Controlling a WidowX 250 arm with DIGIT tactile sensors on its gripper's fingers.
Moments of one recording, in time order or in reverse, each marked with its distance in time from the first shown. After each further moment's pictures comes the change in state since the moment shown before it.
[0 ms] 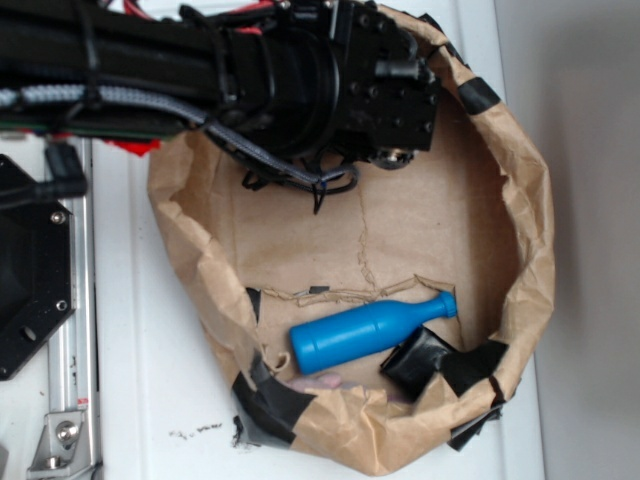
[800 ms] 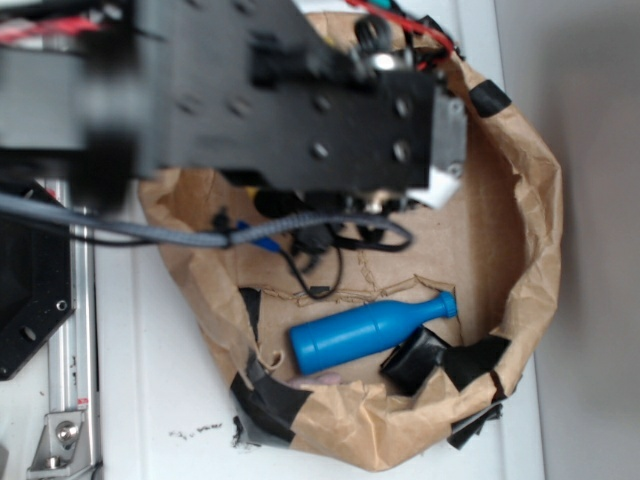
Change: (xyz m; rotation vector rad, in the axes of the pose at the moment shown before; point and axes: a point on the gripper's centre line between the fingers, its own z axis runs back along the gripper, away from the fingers) arm 0.007 -0.032 0.139 0.003 -0.508 0.357
